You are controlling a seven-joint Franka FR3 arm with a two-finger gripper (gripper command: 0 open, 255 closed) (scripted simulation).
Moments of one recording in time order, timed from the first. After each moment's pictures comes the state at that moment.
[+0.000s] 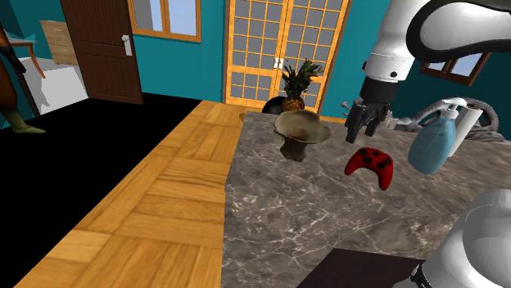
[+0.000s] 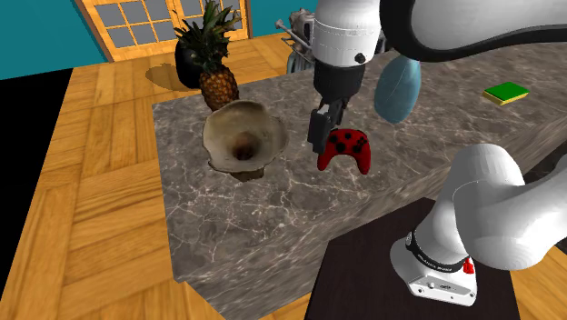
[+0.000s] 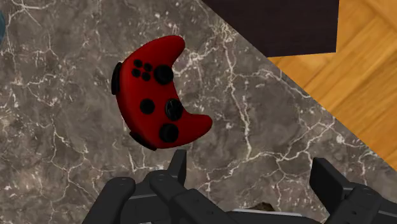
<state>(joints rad) 0.02 -0.77 0.03 -2.44 0.00 1.66 0.15</state>
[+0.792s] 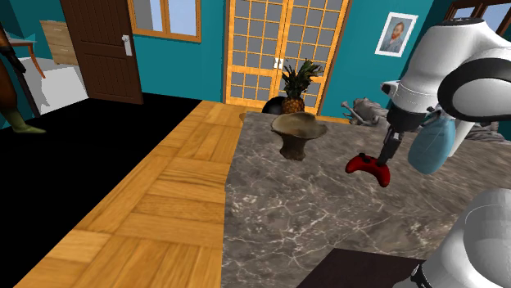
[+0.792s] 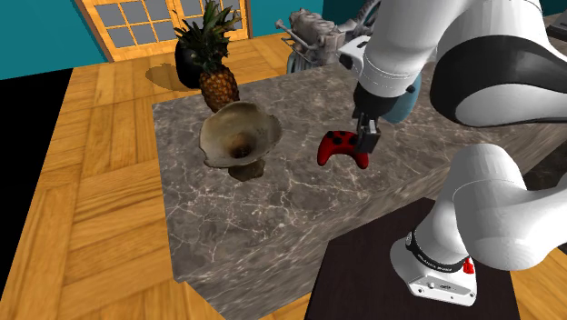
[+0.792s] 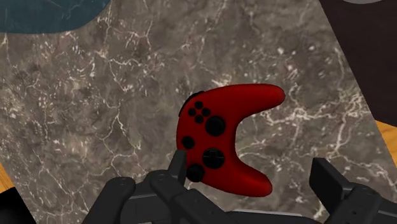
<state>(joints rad) 0.04 -1.07 -0.05 -2.74 -0.30 1.75 -0.22</state>
